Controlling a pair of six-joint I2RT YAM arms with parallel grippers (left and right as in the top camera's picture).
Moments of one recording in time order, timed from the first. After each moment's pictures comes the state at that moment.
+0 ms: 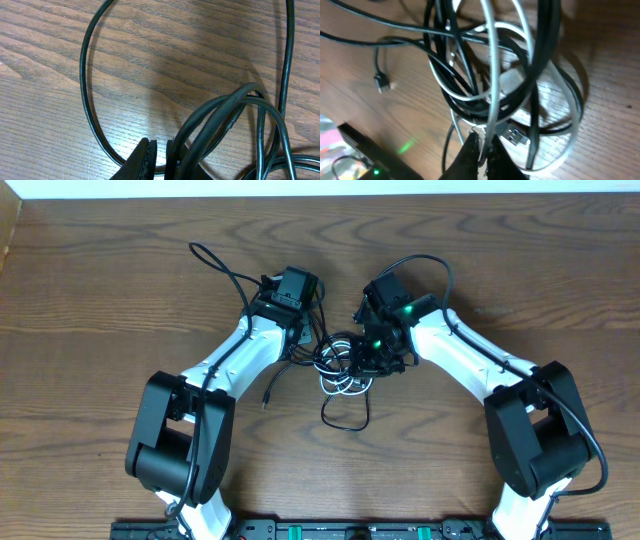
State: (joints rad) left arm -0.38 1.86 1.21 -0.55 -0.27 -0.51; right arm 0.50 1.94 1.33 -0.76 -0.50 0.44
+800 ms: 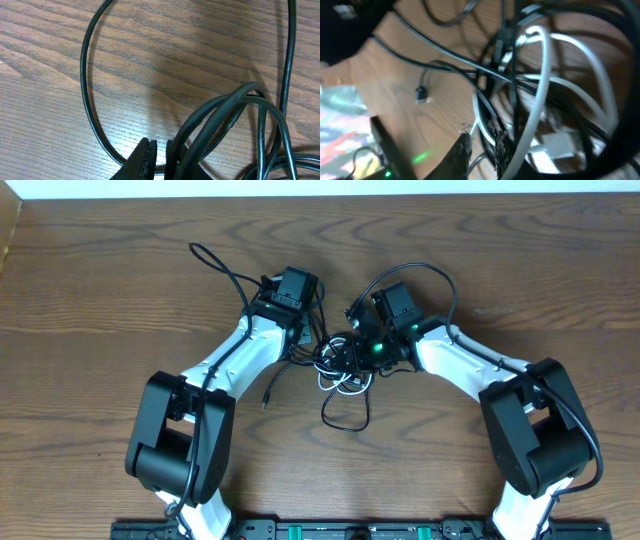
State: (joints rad) left arm -0.38 1.86 1.21 -0.55 -0.27 -0.51; right arm 0.48 1.94 1.15 -0.35 -0.67 0.41
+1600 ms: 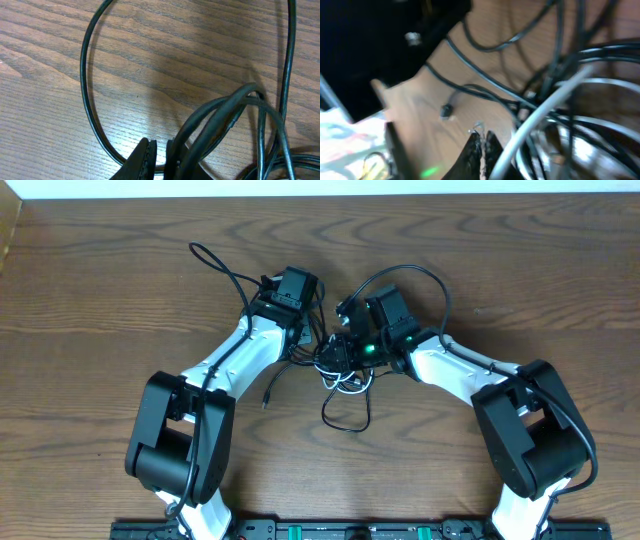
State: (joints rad) left arm -0.38 1.86 1.21 -0.55 -0.27 -0.51; right arm 0.52 1.94 1.09 -0.06 -0.77 0.49
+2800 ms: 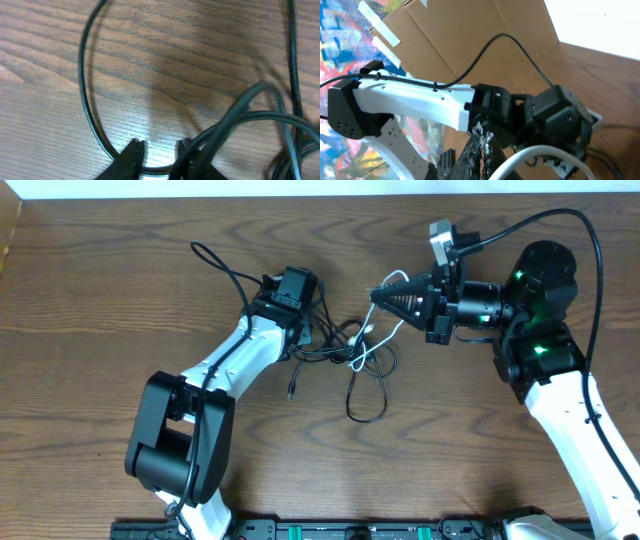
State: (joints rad) left arm -0.37 1.86 1.21 -0.55 -0.27 -0.47; right arm 0.21 1.34 1.08 0.19 -1.22 0.49
